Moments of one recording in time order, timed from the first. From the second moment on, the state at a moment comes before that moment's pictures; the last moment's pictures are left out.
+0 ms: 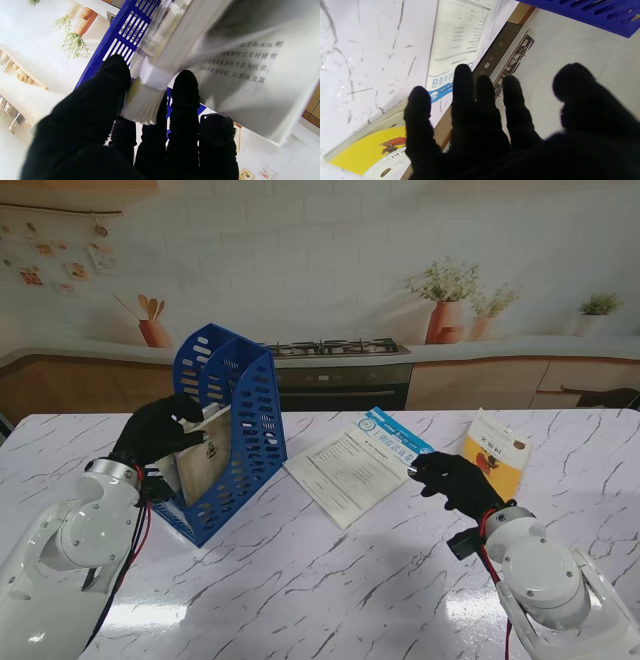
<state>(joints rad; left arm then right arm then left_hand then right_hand) 1.58 -1.11 -1.48 -1.75 0.56 0.02 0.02 -1.78 -1.14 1.44 -1.91 -0.16 0.27 0.06 0.87 -0.61 0.64 -0.13 0.54 0.02 1.00 0.68 0.86 0.13 0.44 0.46 0.87 0.21 0.81 0.82 0.63 0.24 1.67 0.62 0.61 -0.34 0.51 -0.12 0.63 0.07 0.39 0.72 0.71 0.14 0.49 0.50 0.82 0.09 0.52 0.49 0.30 0.57 1.22 0.76</state>
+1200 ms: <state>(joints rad) 1.70 -1.12 -1.48 -2.03 0.60 0.02 0.09 -1.79 -1.14 1.45 -1.91 -0.13 0.27 0.06 0.73 -0.39 0.42 -0.09 0.54 0.04 0.56 0.45 0.73 0.14 0.30 0.42 0.55 0.27 0.27 0.51 0.01 0.30 0.78 0.49 0.61 -0.34 0.50 -0.12 0.63 0.07 0.39 0.72 0.71 0.14 0.49 0.50 0.82 0.09 0.52 0.49 0.30 0.57 1.22 0.76</state>
